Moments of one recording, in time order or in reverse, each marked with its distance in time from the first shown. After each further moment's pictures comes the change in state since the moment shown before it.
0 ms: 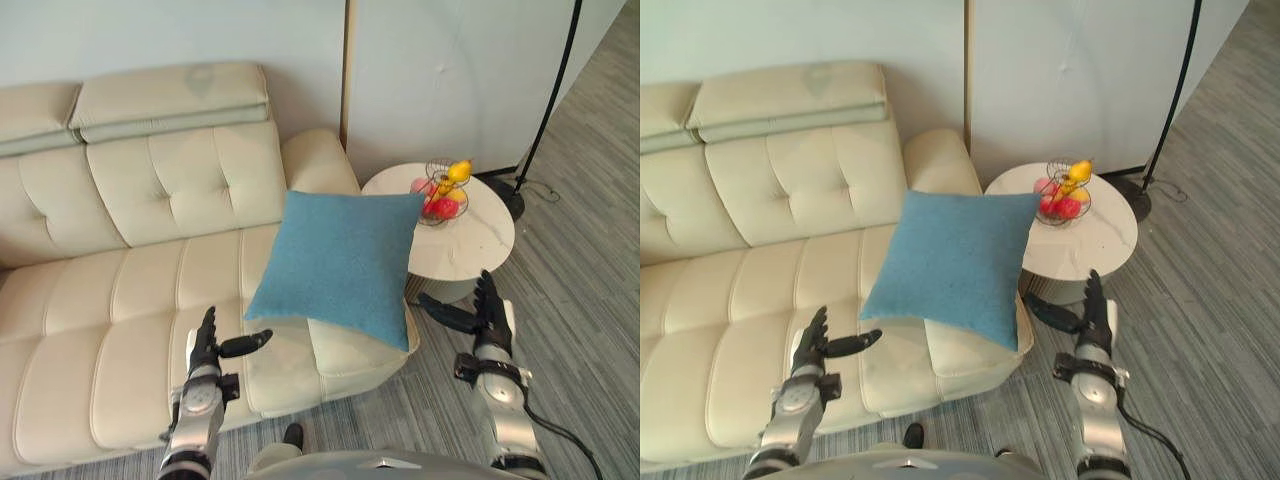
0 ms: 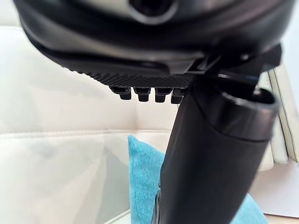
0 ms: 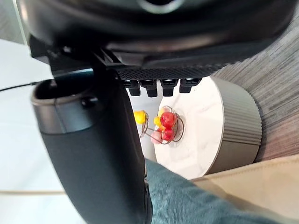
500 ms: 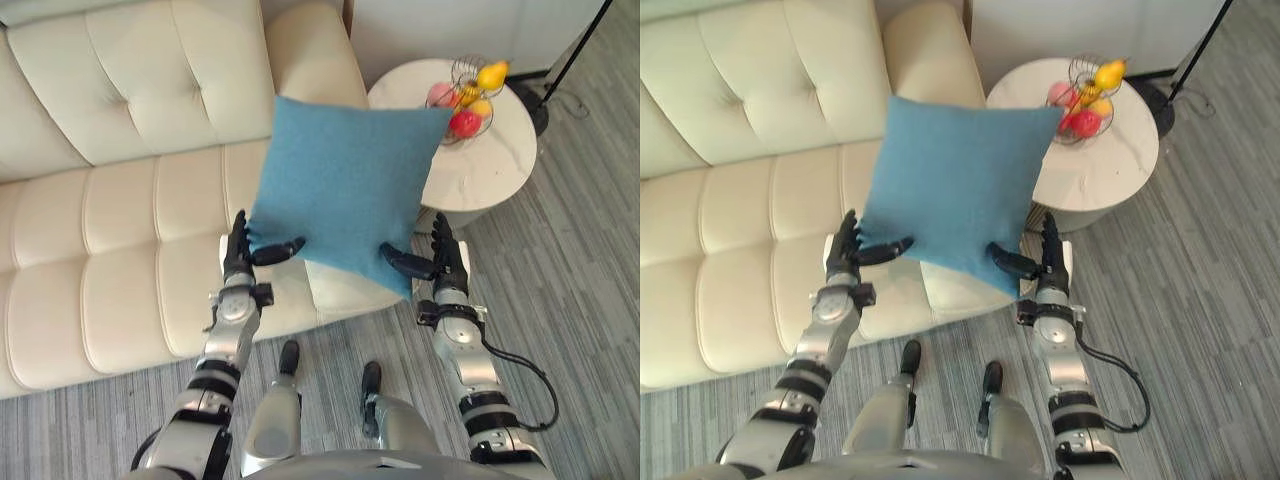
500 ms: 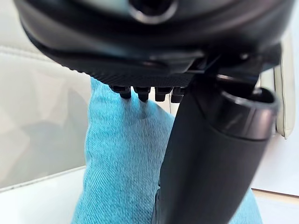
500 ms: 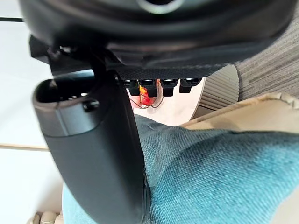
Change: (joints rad) left arm -0.420 0.012 -0.158 0.009 -0.177 -0.011 0.102; right arm -0.277 0.015 0.147 0.088 -0.013 0.001 -0.065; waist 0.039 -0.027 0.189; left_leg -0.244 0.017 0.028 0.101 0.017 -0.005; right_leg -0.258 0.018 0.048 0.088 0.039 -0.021
